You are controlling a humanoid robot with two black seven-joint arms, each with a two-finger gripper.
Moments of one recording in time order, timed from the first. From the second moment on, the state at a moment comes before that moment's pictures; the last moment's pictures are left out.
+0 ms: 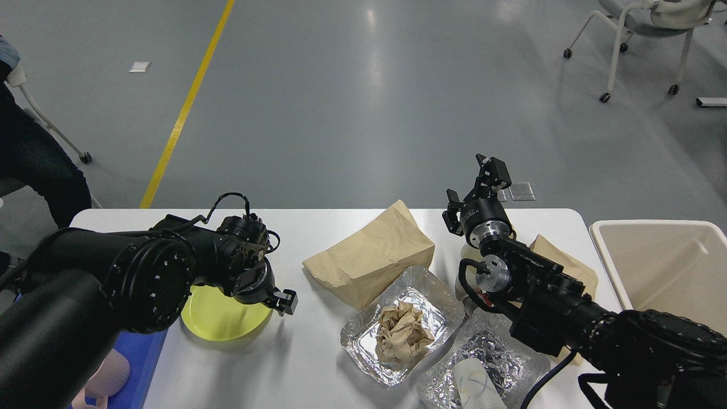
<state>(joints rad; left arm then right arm) -1.32 -0.16 1.40 -0.59 0.10 -0.56 -0.01 0.82 0.05 0.33 0.39 0.24 -0.03 0.53</state>
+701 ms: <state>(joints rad) -1.29 -0.17 1.40 -0.59 0.10 -0.57 0.02 0.82 0.05 0.33 0.39 0.24 -0.03 0.53</state>
